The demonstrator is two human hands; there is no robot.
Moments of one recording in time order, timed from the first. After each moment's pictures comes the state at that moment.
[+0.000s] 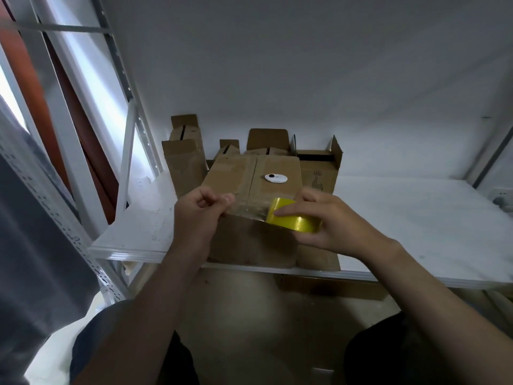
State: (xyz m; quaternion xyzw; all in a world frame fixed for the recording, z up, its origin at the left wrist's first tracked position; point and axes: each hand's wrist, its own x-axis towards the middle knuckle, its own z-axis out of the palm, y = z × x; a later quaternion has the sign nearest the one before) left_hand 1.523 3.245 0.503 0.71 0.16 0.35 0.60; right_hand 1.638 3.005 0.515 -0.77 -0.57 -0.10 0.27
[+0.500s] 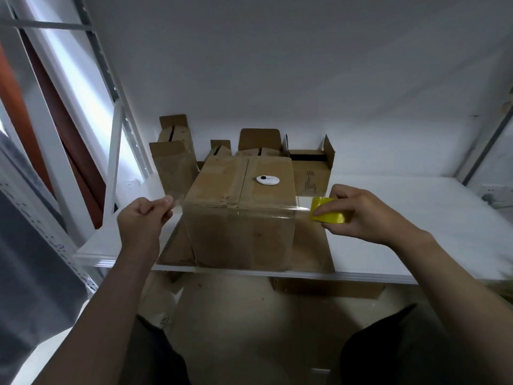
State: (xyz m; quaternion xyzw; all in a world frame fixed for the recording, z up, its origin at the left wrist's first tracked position) left_hand 1.526 3.334 0.474 0.61 0.22 0.42 0.64; right_hand 1.695 2.951 0.507 -0.84 -0.50 -0.08 0.22
